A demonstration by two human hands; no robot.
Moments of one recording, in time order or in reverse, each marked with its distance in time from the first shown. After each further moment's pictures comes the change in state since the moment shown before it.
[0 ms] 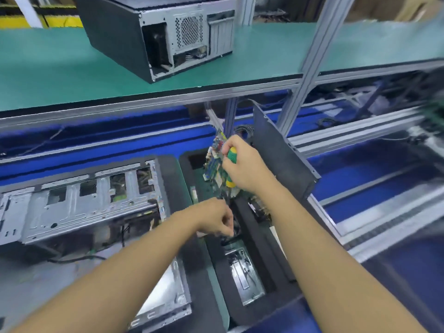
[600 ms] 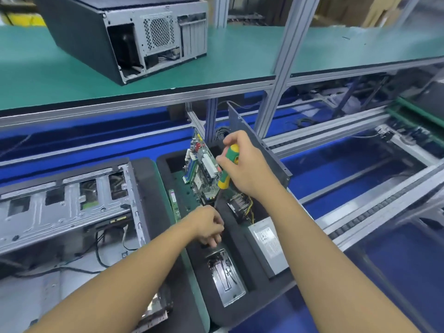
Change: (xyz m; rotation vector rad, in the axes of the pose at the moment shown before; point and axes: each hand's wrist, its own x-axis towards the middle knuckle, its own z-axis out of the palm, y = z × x) left_hand 0.036 0.022 0.039 -0.264 -0.005 -0.211; right_hand -0.032 0.019 -0.046 0.023 0.130 0.001
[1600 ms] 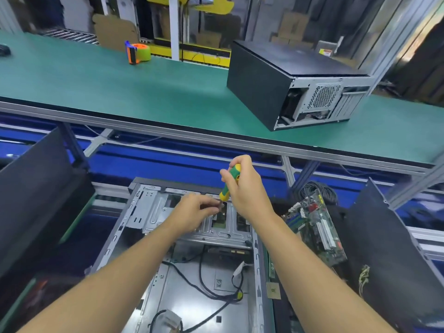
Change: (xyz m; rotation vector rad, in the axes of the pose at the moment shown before) left_hand -0.154 -0.229 -0.149 -0.340 0.914 0.004; right_hand 0.075 -0.177 0.230 0.166 -0.286 -0.235
